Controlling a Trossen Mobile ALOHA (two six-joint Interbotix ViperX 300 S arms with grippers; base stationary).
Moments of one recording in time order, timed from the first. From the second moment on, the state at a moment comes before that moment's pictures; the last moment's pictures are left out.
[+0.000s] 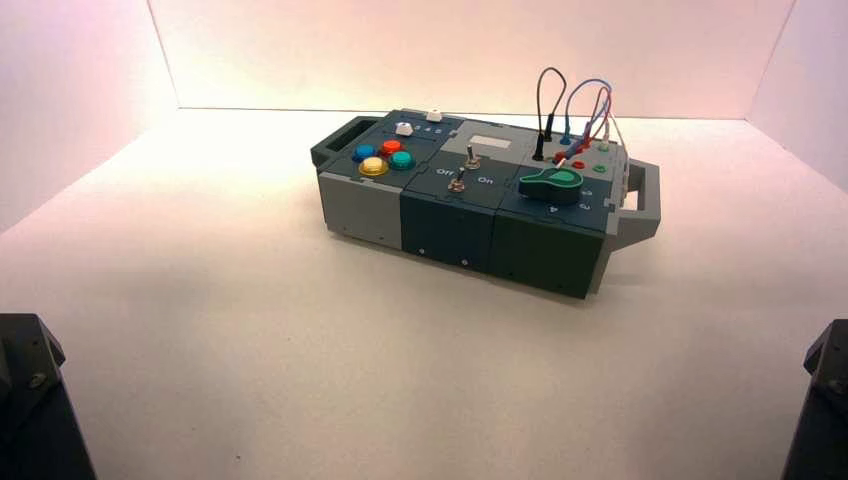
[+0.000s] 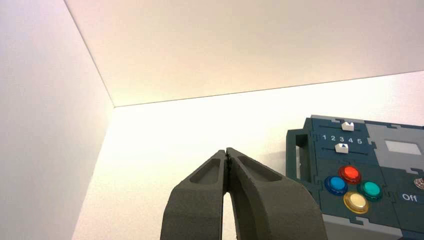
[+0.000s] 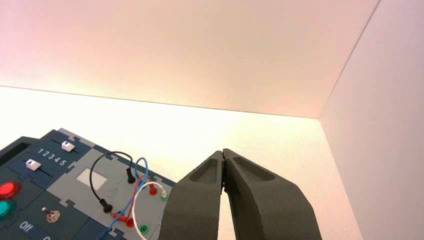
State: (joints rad) left arm -0.13 -0.86 1.21 -0.17 0.02 0.25; right arm 0.00 -0.94 1.16 -0.03 0.12 -0.03
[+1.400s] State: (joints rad) left arm -0.20 -0.50 0.74 -0.21 0.83 0.23; right arm 0.00 -0.70 0.97 0.01 0.73 -0.03
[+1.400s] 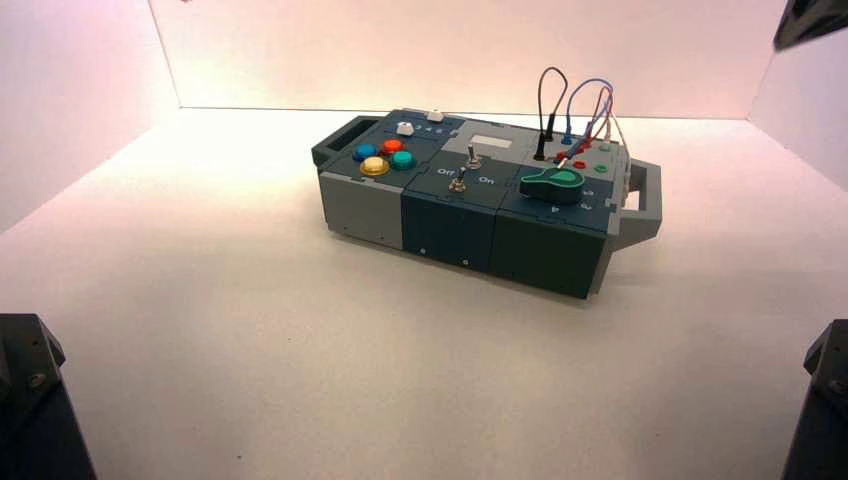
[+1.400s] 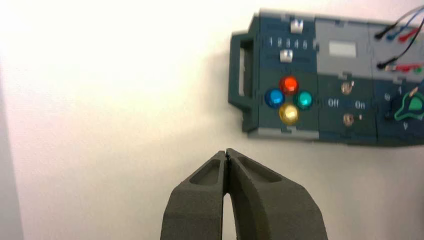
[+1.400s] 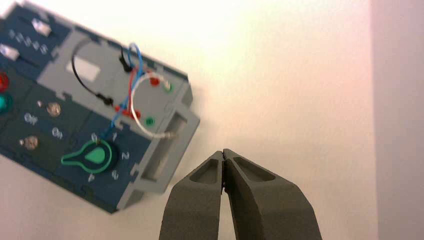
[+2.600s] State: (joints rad) left arm -0.37 0.09 0.44 -0.16 0.68 -0.04; right arm 0.00 -0.20 0.91 0.05 0.58 -0.03
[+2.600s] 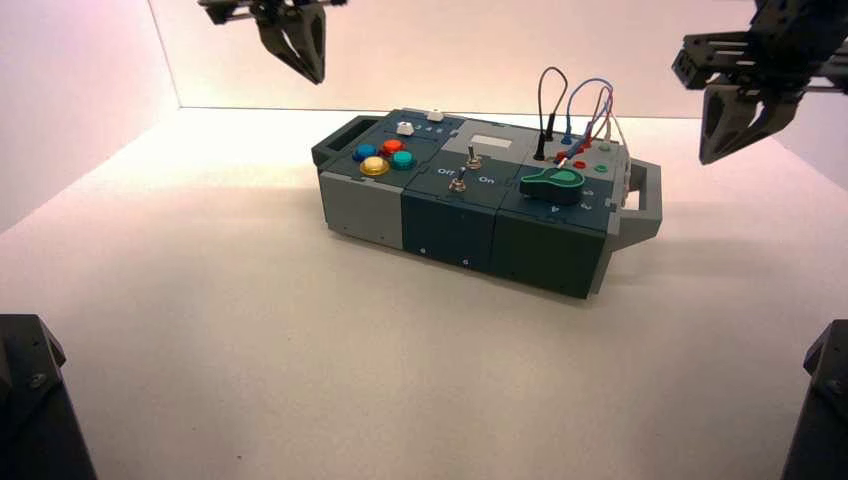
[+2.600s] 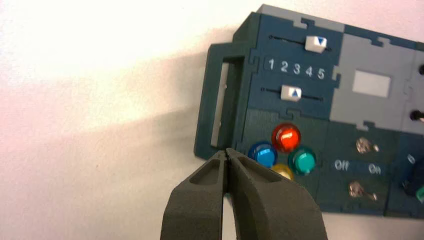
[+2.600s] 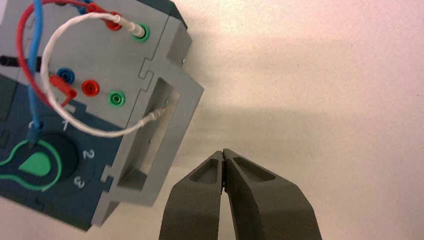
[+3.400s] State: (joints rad) left arm -0.43 0.30 0.34 -0.15 0.72 -0.02; right arm 0.00 0.01 0.85 0.05 0.47 -0.05
